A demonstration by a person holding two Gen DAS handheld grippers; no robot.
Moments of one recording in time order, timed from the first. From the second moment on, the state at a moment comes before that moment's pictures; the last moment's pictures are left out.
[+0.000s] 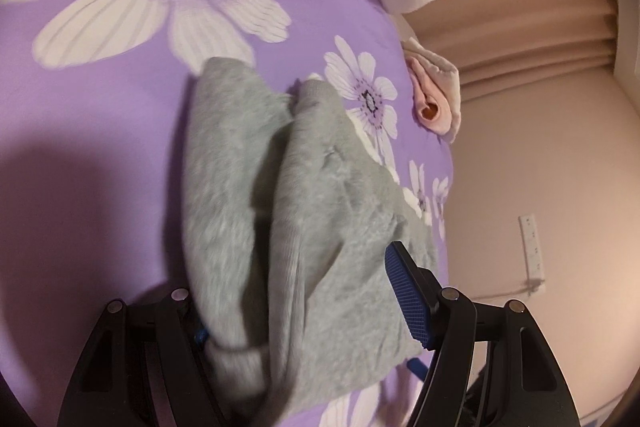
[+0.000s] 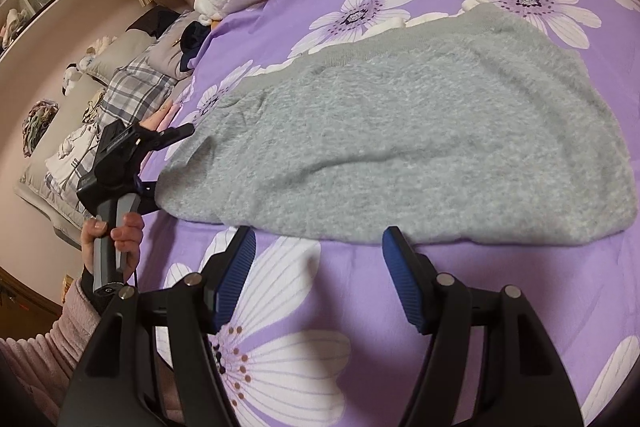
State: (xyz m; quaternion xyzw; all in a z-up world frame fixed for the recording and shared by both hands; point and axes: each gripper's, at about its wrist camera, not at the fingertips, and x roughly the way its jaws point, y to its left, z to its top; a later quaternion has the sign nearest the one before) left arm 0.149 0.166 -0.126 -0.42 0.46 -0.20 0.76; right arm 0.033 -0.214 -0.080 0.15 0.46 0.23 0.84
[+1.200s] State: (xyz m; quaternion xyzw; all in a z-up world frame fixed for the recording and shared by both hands) left arm 0.151 0.159 -0.135 -0.33 0.50 -0.16 0.79; right arm 0.095 -0.150 -0.070 0.02 0.47 0.20 0.86
